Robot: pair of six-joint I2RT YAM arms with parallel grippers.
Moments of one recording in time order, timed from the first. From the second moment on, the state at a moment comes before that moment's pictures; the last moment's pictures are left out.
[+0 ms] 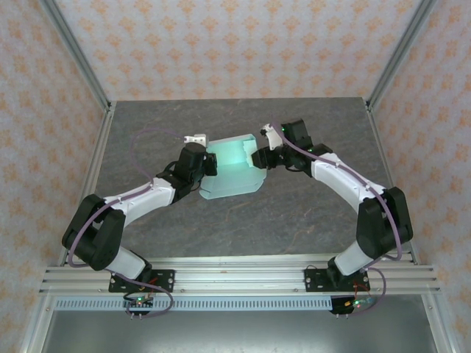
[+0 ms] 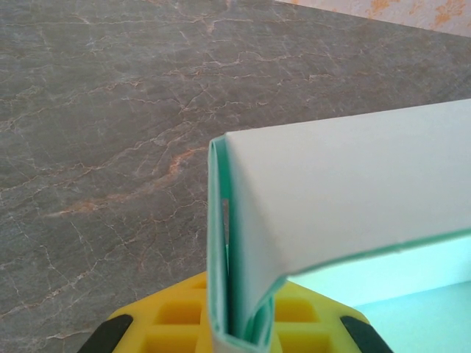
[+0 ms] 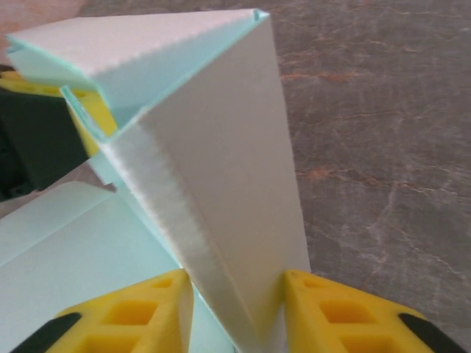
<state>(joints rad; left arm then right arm) -0.49 1.49 0.84 0.08 -0.16 -0.46 0.44 1.56 1.16 -0.37 -0.43 0.09</state>
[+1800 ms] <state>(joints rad) -0.50 1.49 0.84 0.12 -0.16 -0.49 0.78 1.82 1.47 -0.55 0.75 0.36</state>
